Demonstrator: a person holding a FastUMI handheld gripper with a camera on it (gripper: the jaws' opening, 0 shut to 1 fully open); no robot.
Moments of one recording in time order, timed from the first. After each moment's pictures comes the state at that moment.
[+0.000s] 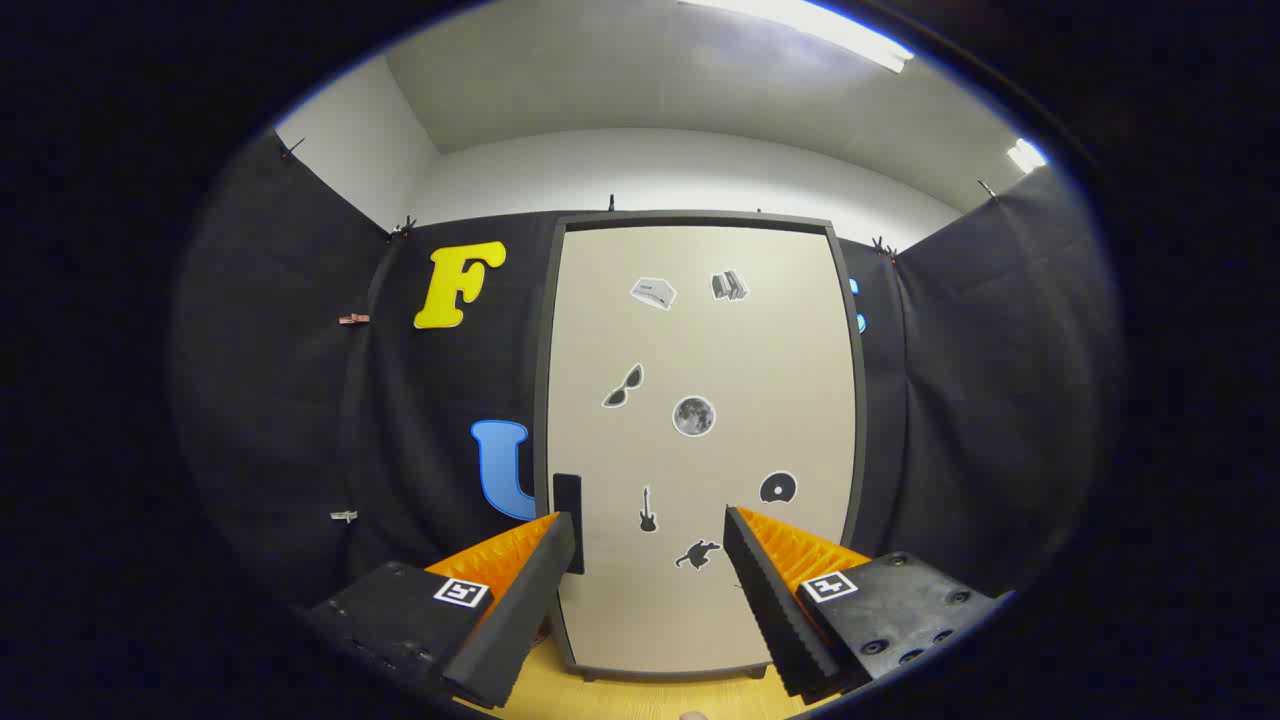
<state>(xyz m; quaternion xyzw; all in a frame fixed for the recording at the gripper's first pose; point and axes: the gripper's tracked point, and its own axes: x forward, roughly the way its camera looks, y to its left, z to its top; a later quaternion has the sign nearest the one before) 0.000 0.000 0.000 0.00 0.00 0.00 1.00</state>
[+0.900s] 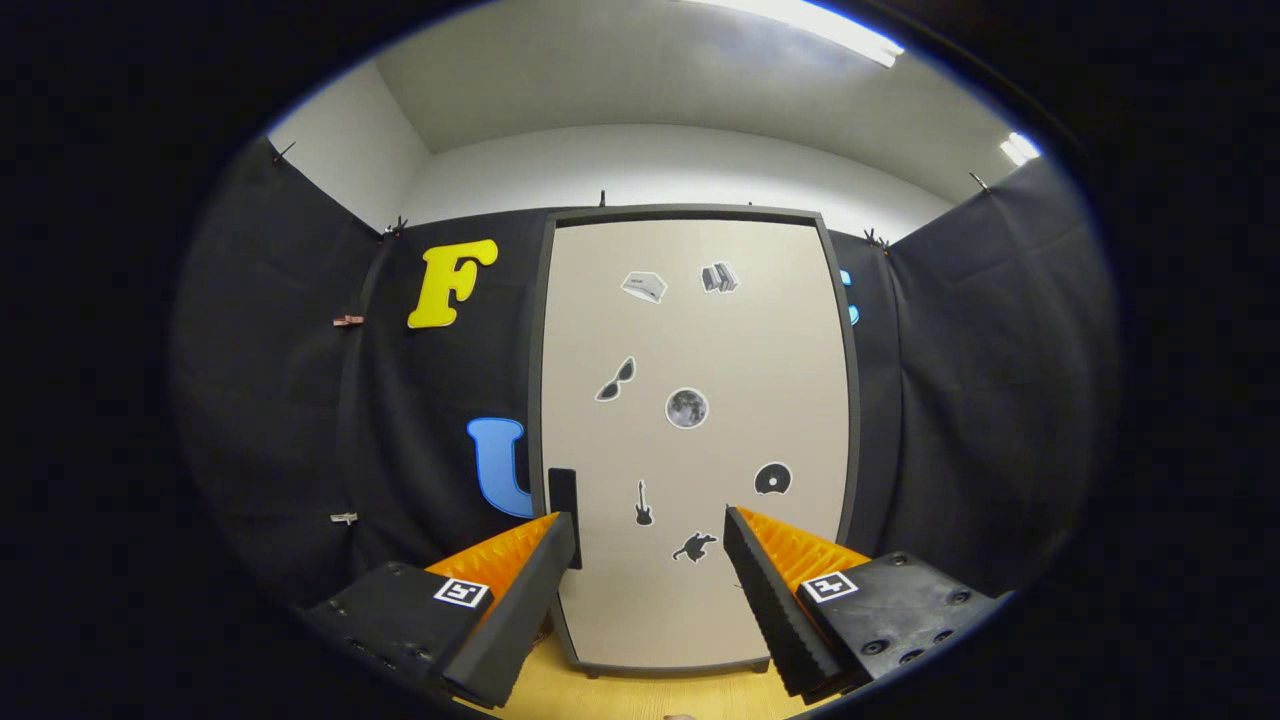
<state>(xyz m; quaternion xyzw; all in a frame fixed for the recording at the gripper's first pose) -0.003 -0.007 -0.006 0.01 0.01 -0.01 1.00</state>
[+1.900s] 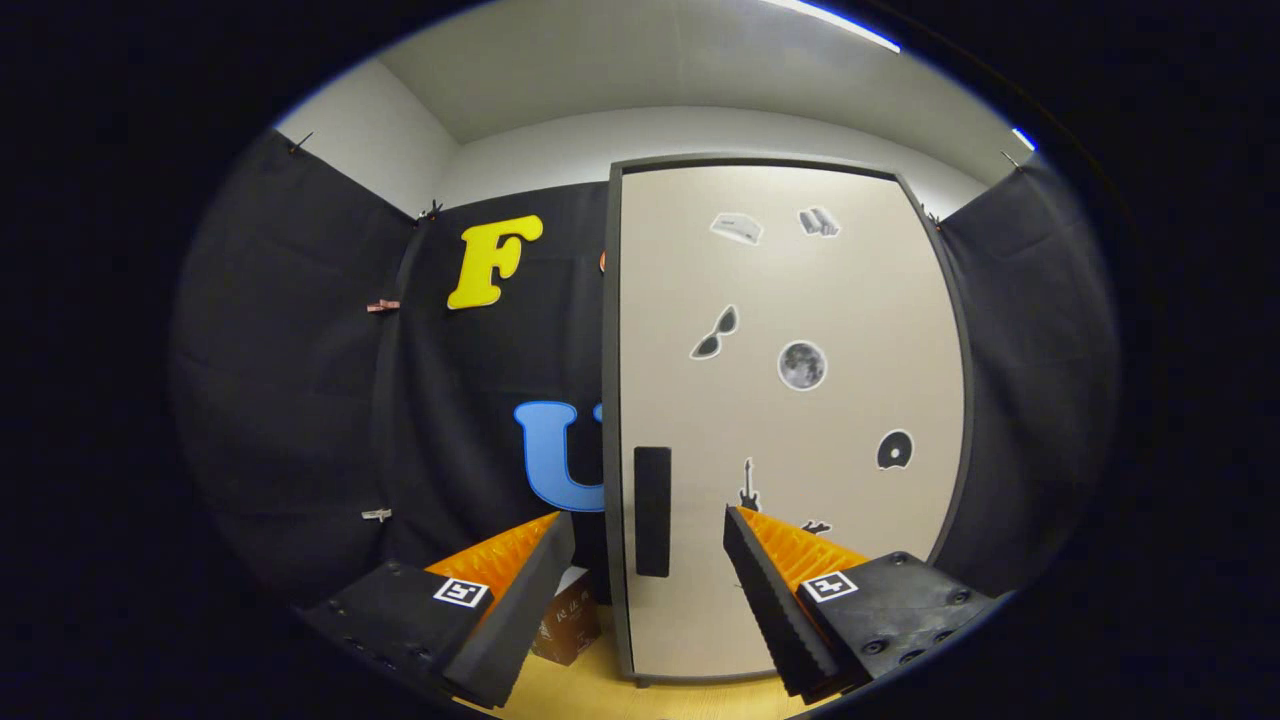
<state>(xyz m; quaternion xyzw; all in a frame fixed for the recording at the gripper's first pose) 0.065 0.082 -0.064 0.02 0.04 0.06 1.00</state>
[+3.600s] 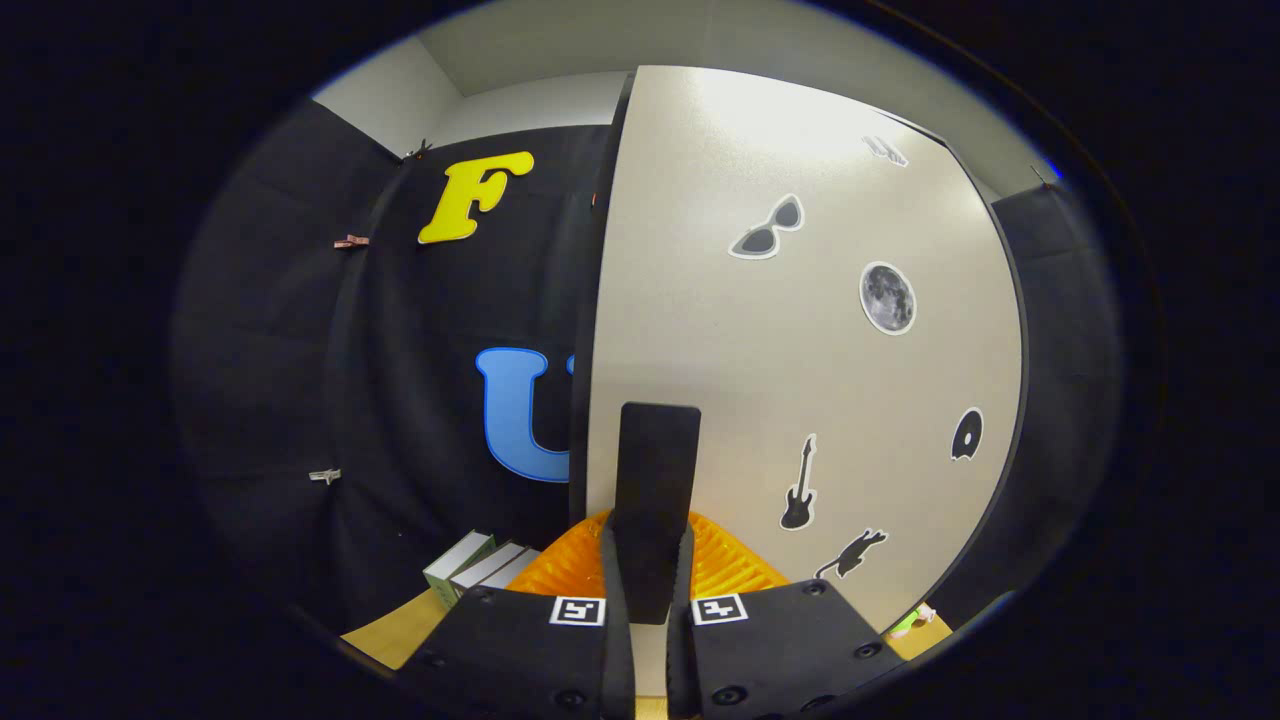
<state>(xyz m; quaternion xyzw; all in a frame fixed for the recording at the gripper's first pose) 0.137 0.083 -0.110 -0.01 0.09 0.03 1.00</state>
